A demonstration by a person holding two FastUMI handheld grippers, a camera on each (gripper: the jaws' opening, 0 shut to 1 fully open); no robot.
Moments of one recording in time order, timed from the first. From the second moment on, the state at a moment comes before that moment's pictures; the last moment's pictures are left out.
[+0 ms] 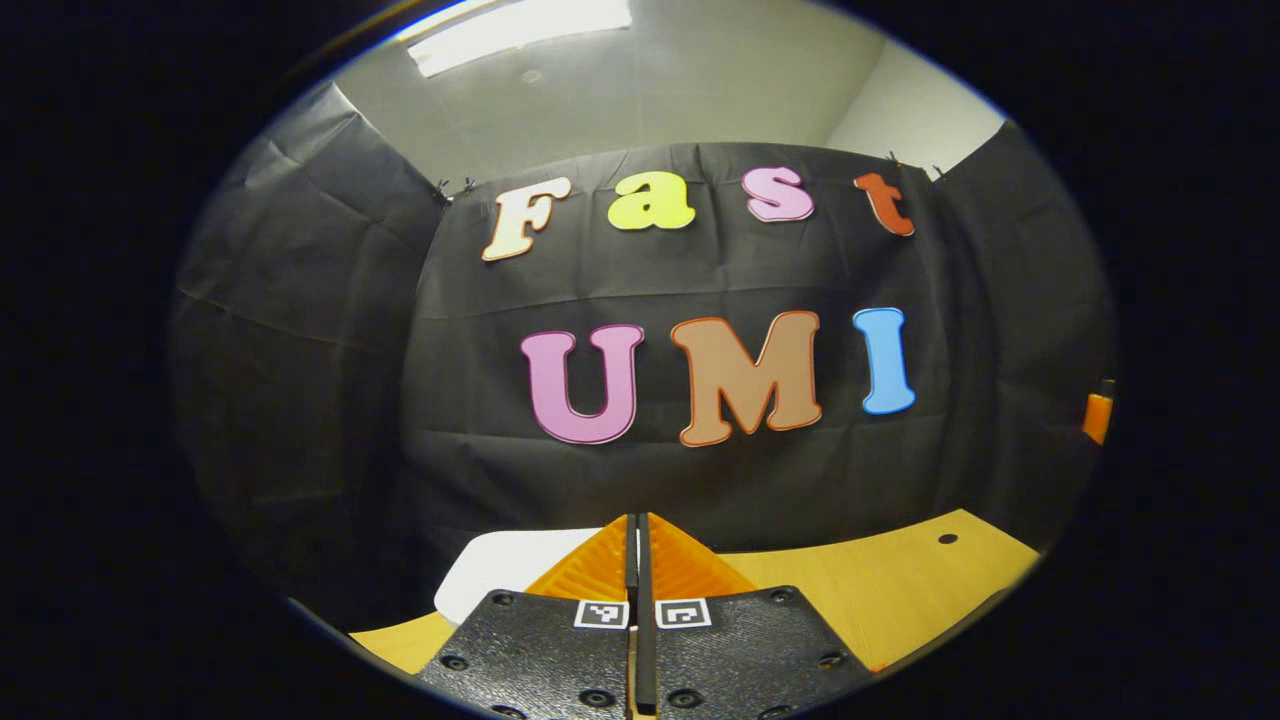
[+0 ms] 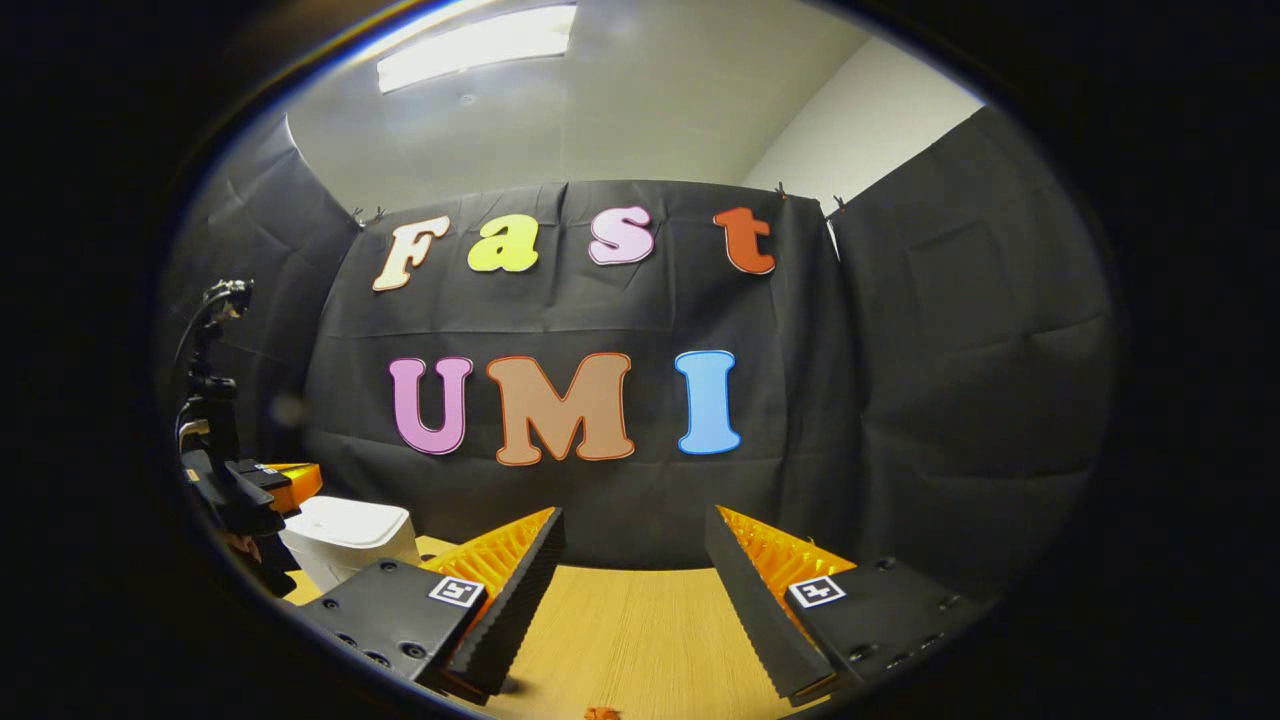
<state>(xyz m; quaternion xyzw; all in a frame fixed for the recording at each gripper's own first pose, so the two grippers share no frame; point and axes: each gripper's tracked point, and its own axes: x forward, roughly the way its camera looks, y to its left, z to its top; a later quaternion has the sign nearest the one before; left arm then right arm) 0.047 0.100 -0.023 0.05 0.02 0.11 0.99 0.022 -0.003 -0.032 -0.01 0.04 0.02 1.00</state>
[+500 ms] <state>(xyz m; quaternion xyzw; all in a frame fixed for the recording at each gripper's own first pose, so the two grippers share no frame) 0.051 0.150 -0.118 0.02 0.15 0.15 0.98 0.021 0.002 -0.042 -0.02 0.06 0.01 1.00</state>
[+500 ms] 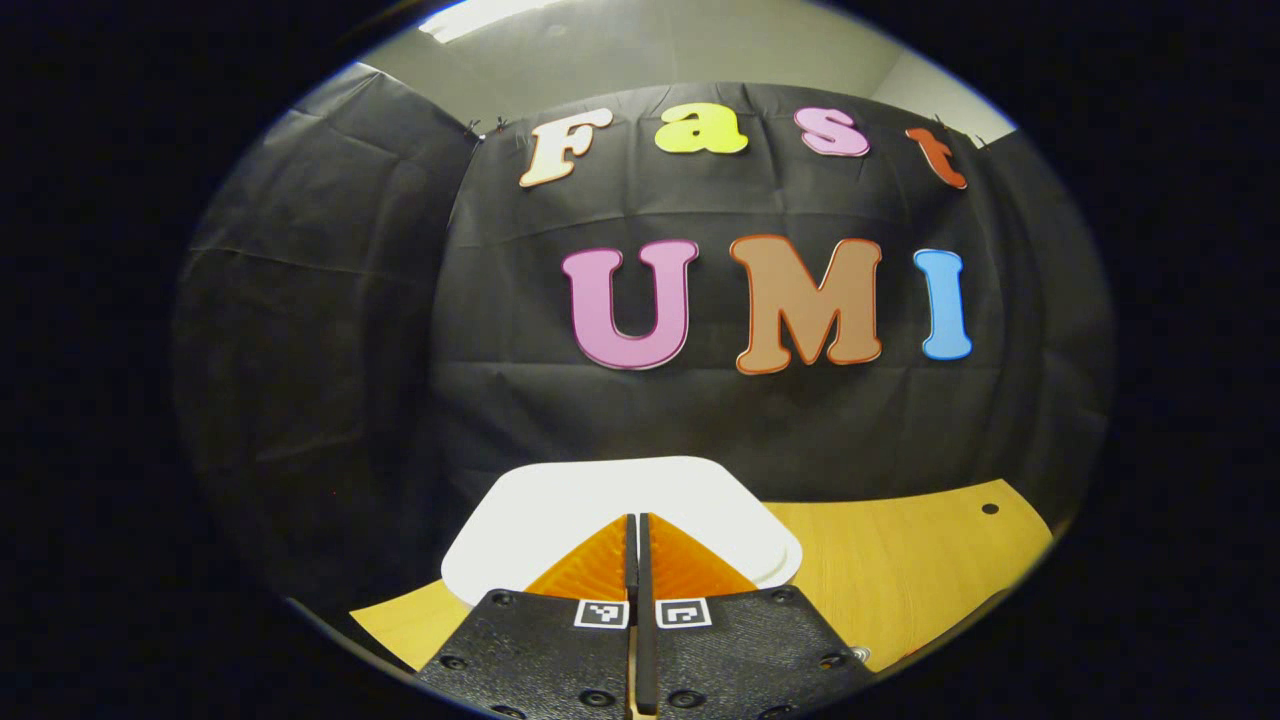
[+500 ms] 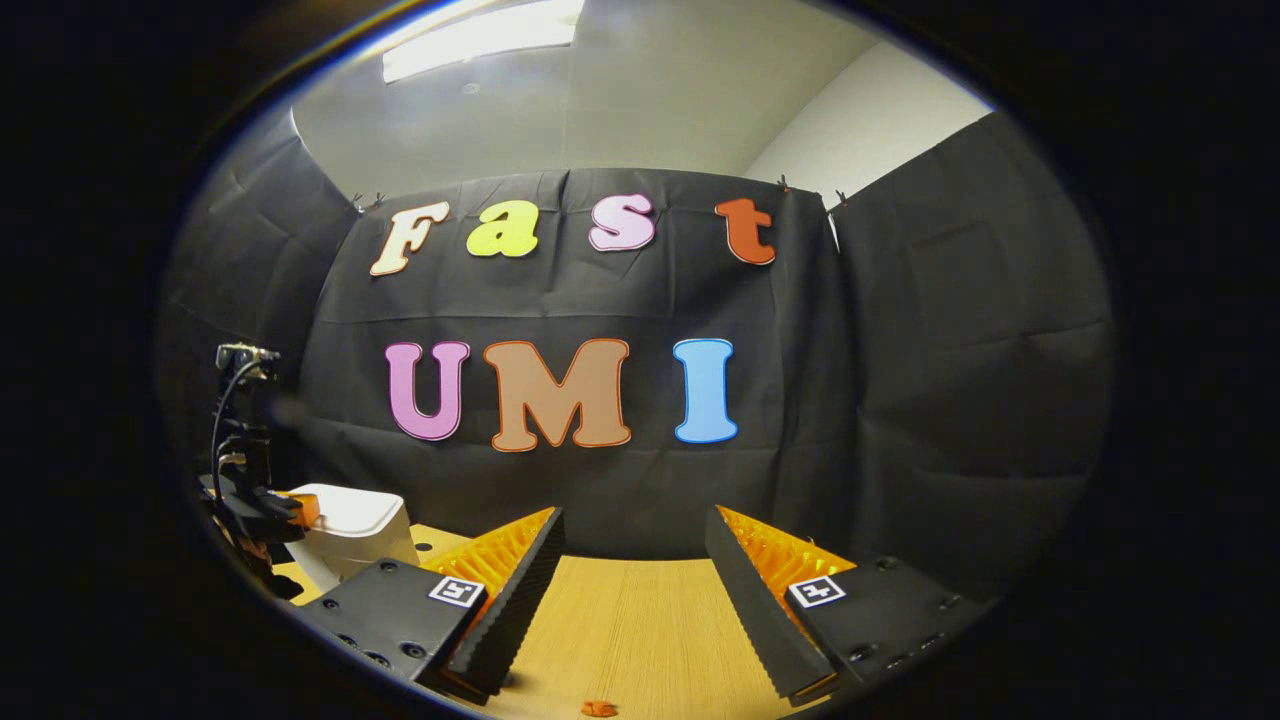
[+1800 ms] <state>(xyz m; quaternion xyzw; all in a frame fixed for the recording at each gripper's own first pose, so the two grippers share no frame) 0.019 0.063 0.009 0.02 -0.03 0.04 1.00 0.027 0.007 -0.059 -0.03 0.07 0.04 1.00</state>
